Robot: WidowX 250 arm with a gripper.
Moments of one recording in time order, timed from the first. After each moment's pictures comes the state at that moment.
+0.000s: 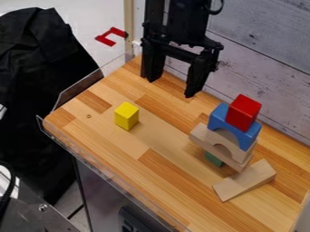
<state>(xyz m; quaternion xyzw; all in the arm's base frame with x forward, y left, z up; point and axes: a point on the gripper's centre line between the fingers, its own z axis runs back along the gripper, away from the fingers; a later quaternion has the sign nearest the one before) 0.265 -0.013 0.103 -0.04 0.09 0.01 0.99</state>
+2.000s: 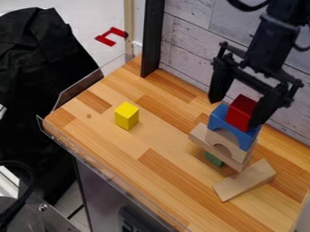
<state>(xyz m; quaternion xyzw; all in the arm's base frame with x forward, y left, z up) 0.279 -0.093 0.091 0.01 0.17 -0.07 0.98</state>
